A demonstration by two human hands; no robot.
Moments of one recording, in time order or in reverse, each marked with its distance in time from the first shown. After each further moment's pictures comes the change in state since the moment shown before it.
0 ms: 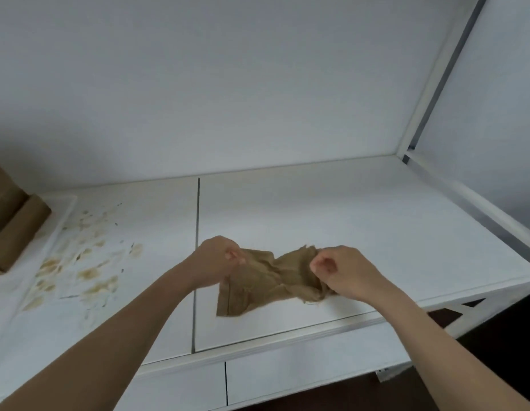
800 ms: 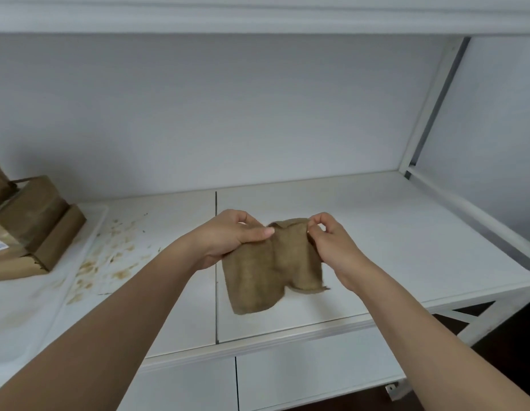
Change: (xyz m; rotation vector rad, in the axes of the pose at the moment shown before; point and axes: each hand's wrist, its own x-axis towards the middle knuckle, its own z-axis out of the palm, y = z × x) left_hand -0.042 0.048 -0.059 -0.695 -0.079 -0.127; right_hand -0.017 -0.093 -0.020 0.761 0.187 0.114
